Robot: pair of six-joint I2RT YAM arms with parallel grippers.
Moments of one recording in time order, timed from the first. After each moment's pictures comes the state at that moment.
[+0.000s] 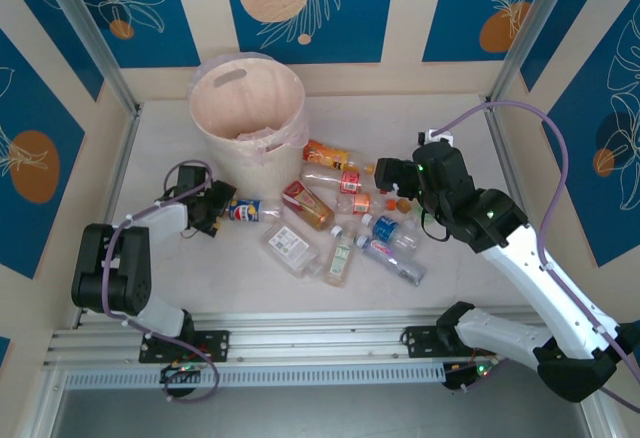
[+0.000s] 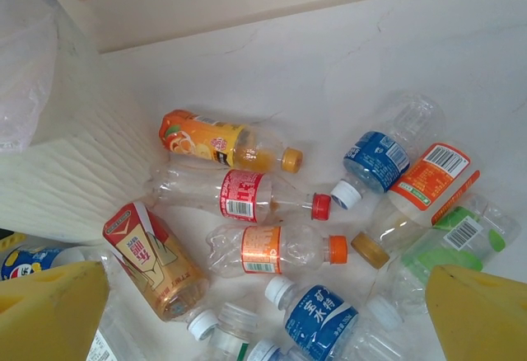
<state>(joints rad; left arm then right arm) -0.09 1.54 0.74 -0.20 0.17 -1.17 0.64 1.00 1.25 -0.89 0.39 0.55</state>
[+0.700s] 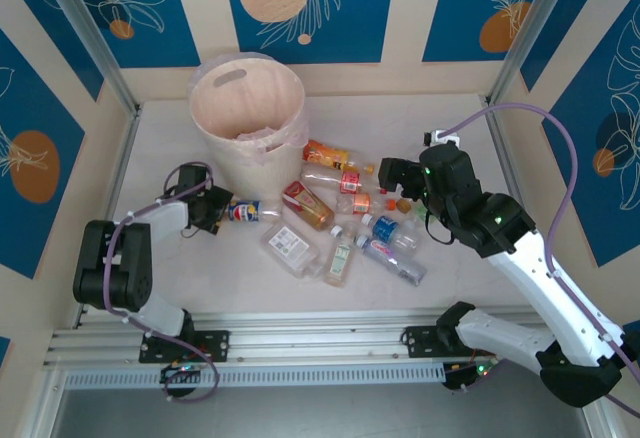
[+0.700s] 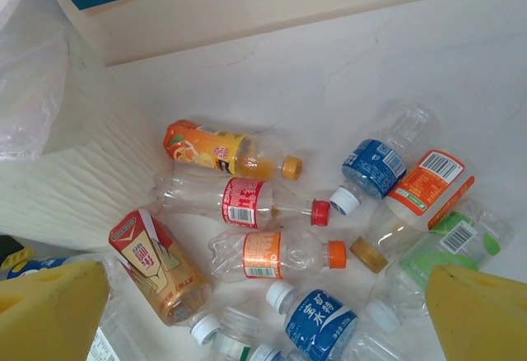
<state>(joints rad) -0.09 1.56 0.75 -0.22 0.16 -1.21 0.64 0.97 1.25 -0.89 0.40 0.55</state>
